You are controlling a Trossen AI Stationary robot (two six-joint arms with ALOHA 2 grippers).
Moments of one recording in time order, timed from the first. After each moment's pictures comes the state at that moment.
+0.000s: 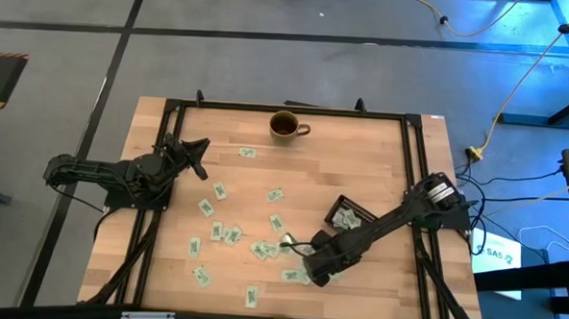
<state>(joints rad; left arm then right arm) -0.01 0.11 0.02 0.02 -0.86 -0.14 0.53 1.99 1.29 -0.81 -0.06 1.30</state>
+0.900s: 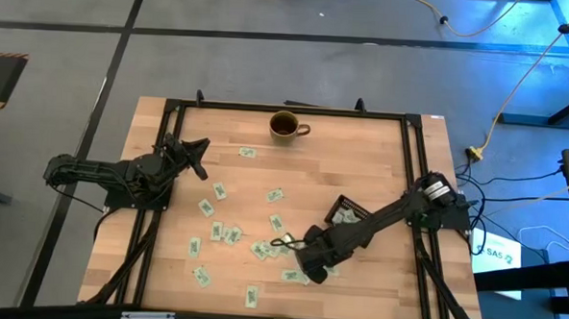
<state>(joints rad) -0.01 0.11 0.02 0.02 -0.86 -0.14 0.47 2.00 1.51 -1.08 -0.04 1.11</state>
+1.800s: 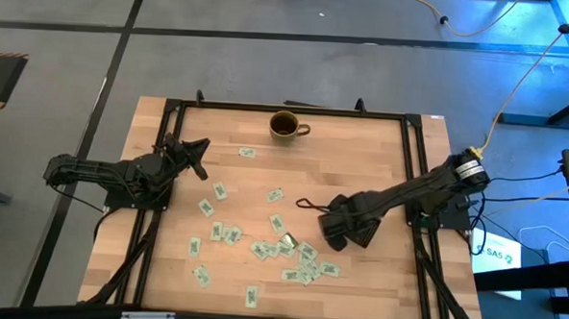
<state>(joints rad) -0.01 0.11 0.02 0.02 -0.86 -0.14 0.34 1.70 1.20 -1.14 0.00 1.15</state>
